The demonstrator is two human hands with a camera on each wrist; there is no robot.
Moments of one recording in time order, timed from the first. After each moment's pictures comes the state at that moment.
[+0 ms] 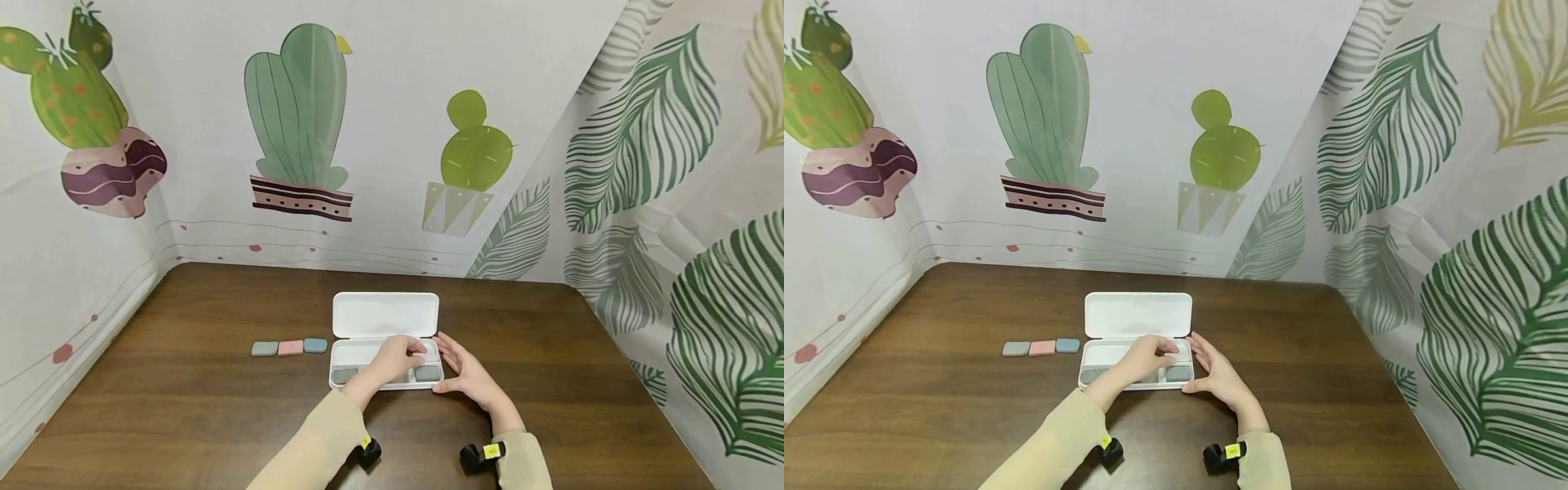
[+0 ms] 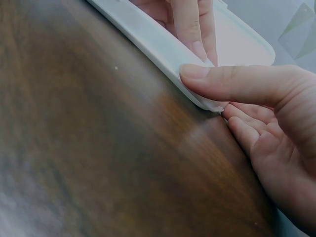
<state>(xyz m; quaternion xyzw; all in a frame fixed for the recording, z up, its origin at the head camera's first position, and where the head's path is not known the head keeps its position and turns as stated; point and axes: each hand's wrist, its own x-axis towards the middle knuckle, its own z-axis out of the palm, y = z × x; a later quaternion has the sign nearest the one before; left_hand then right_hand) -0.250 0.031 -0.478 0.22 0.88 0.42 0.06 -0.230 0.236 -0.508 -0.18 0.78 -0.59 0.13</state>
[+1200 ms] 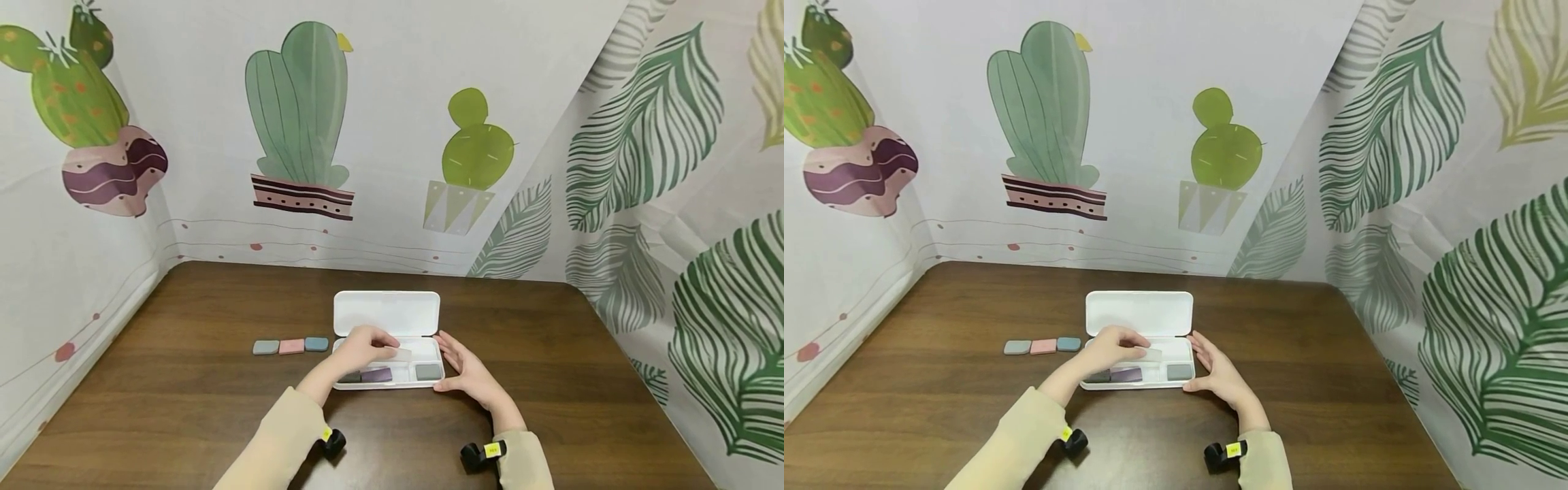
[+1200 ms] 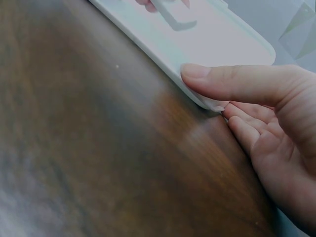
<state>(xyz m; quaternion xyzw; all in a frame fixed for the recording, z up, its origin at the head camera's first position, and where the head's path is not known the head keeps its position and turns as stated) -0.252 -0.037 -0.464 0.24 0.85 0.47 0.08 -0.230 0.235 -0.507 -0.18 0.77 -0.60 0.12</state>
